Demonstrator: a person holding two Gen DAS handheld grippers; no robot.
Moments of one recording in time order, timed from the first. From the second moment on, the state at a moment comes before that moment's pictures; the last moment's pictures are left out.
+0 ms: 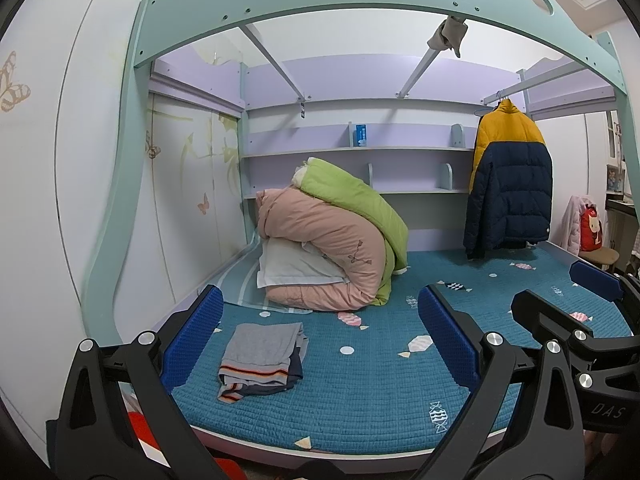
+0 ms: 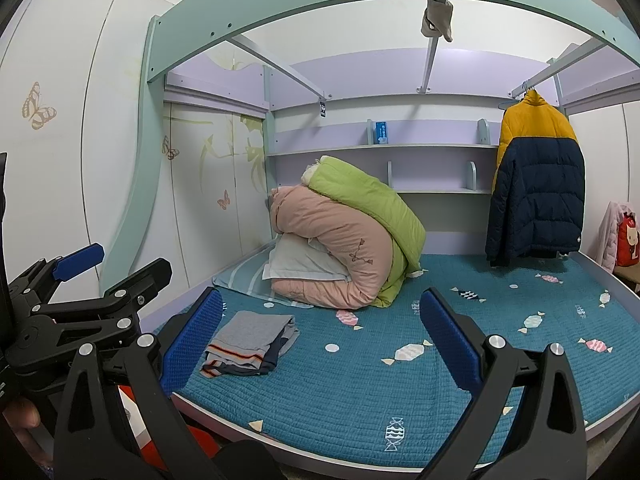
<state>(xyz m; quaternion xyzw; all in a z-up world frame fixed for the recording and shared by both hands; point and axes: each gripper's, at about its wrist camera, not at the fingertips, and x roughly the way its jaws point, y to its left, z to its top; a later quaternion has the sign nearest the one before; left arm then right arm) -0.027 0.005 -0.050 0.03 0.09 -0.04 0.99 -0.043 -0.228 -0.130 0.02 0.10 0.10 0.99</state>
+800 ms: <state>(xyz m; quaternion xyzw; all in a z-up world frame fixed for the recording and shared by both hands) -0.026 0.014 -0.055 0.03 0.09 -0.04 0.99 -0.045 -0.225 -0.132 0.02 0.10 0.09 0.99</state>
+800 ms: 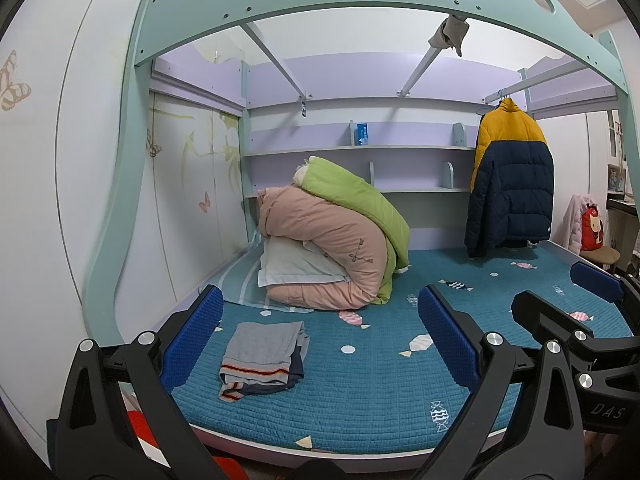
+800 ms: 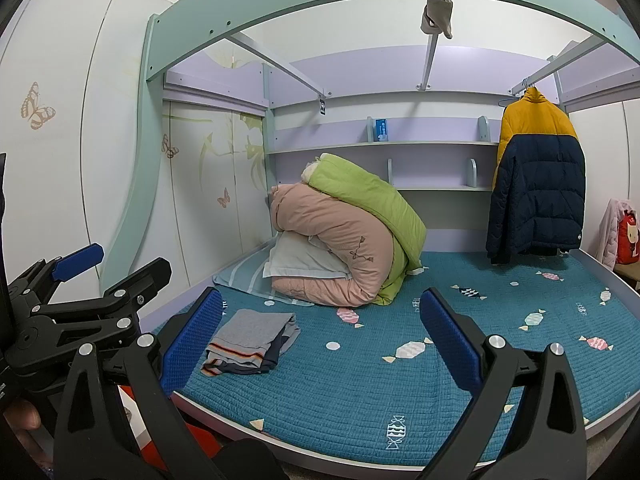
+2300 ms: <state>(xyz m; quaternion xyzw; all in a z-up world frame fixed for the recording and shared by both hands) -0.025 0.033 -0.063 0.03 0.09 -0.04 0.99 -0.043 -0.223 -0.137 0.03 0.11 0.10 0.99</state>
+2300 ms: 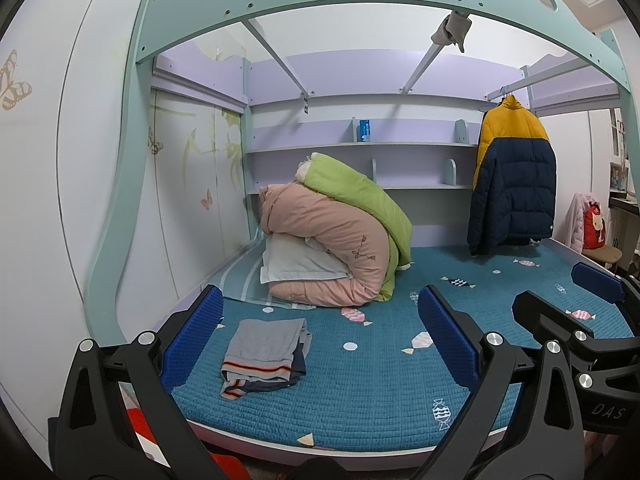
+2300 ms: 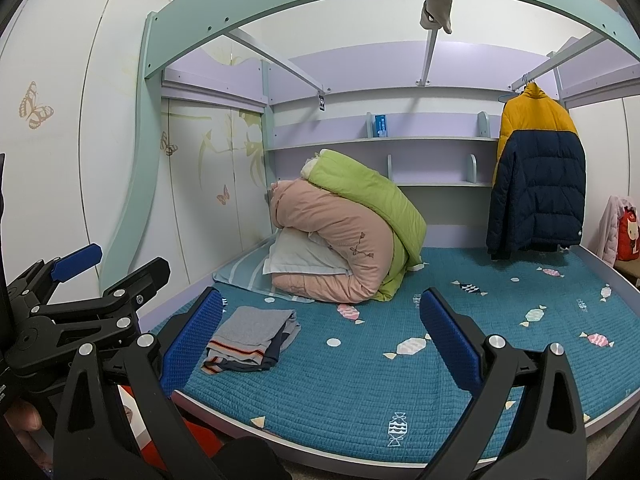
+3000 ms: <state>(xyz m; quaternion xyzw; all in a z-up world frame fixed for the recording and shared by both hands) -0.013 0.039 -0.073 0.05 0.11 -0.04 0.99 -0.032 -0.230 -0.149 0.04 0.12 0.10 0.99</state>
